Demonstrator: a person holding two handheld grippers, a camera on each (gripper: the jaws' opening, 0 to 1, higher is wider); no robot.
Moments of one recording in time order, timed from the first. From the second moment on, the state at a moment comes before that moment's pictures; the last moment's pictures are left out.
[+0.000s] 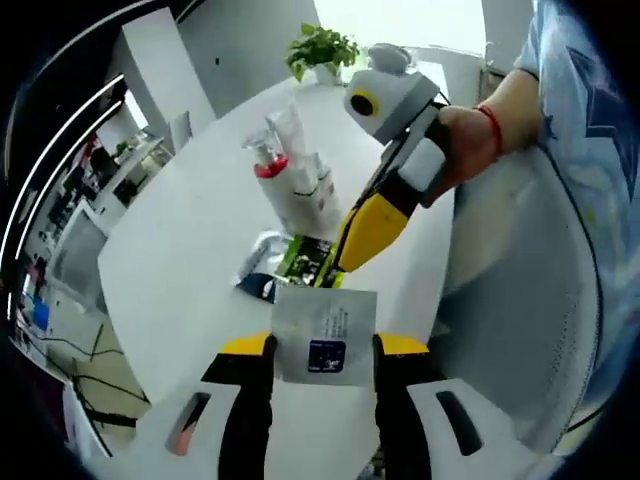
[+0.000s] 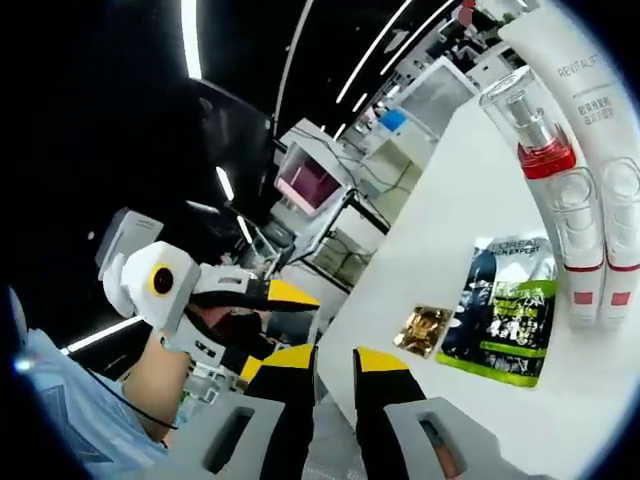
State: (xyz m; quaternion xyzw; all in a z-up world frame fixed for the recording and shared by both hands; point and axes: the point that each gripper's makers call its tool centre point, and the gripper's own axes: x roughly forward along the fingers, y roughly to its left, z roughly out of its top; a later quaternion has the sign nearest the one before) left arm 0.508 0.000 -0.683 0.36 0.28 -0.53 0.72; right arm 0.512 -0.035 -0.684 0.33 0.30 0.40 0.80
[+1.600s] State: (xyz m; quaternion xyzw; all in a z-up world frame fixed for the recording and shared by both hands) left arm 0.510 -0.001 -0.676 0.06 0.31 -0.51 0.80; right arm 0.518 -0.046 -0.676 0.39 0.30 0.39 0.78
